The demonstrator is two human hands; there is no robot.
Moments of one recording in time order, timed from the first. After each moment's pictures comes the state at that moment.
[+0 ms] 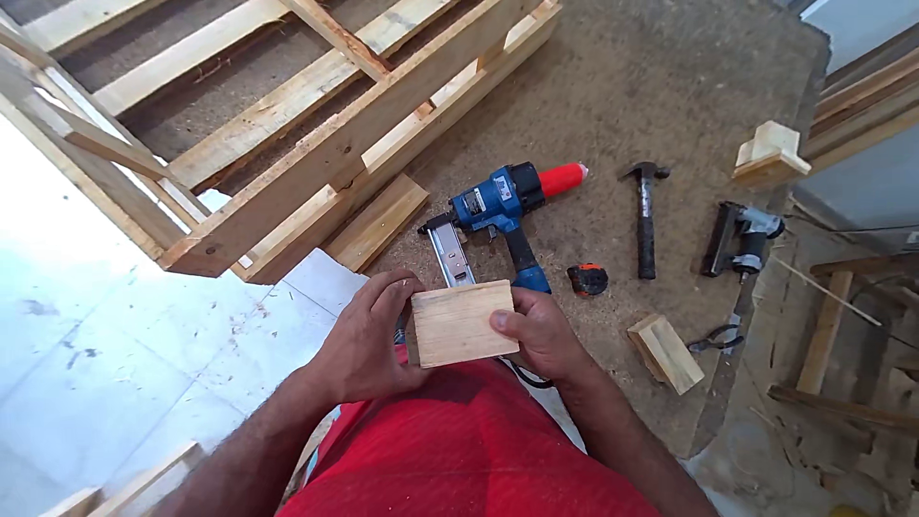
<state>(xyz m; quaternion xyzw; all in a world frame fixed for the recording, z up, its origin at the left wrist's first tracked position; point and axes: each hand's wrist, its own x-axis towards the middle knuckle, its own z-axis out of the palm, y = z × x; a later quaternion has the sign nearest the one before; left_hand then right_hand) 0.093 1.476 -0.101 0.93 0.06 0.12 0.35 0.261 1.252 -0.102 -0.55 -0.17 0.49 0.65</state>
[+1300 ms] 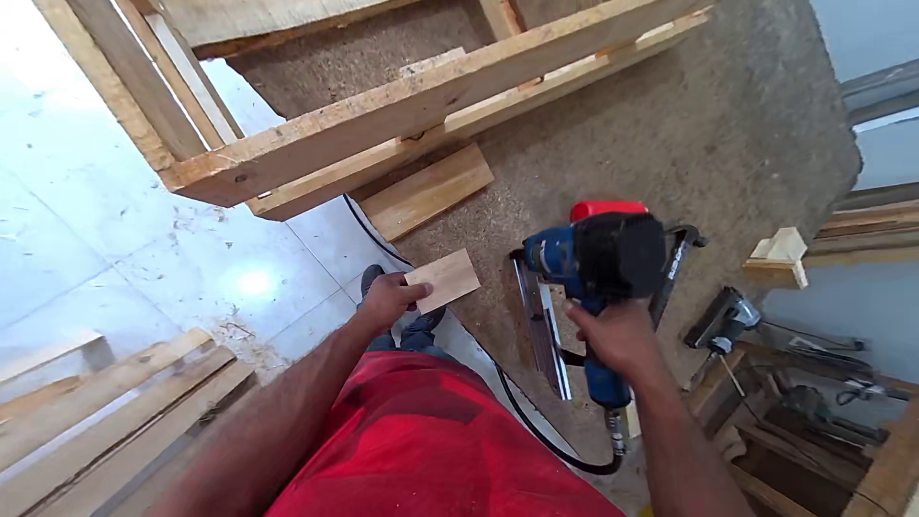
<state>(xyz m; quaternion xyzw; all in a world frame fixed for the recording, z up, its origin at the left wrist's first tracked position) 0.091 1.502 -0.309 0.42 0.46 -0.01 0.79 0.345 1.293 -0.103 -0.94 -0.18 0.29 0.07</state>
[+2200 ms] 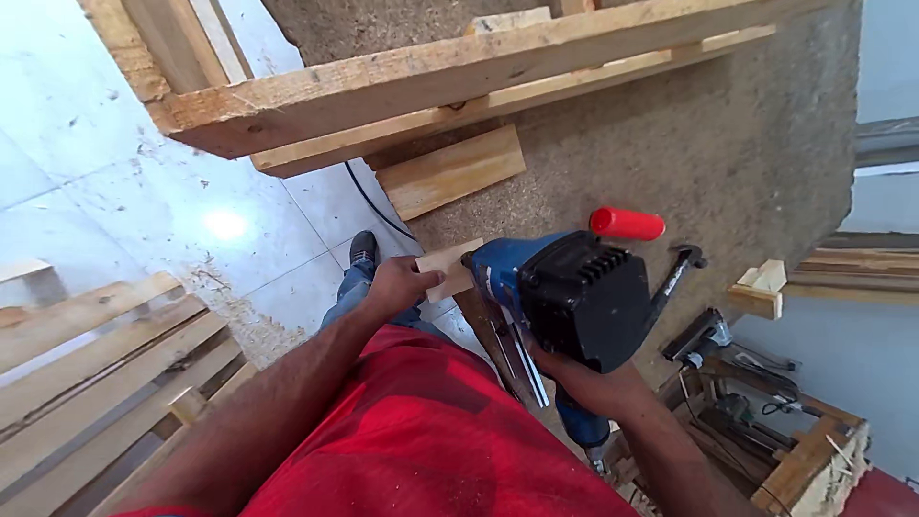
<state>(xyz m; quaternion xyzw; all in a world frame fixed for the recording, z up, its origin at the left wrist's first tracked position) 0.095 1.508 -0.300 0.50 0.48 -0.08 0.72 0.288 1.346 -0.079 -0.82 -0.27 0.47 0.15</state>
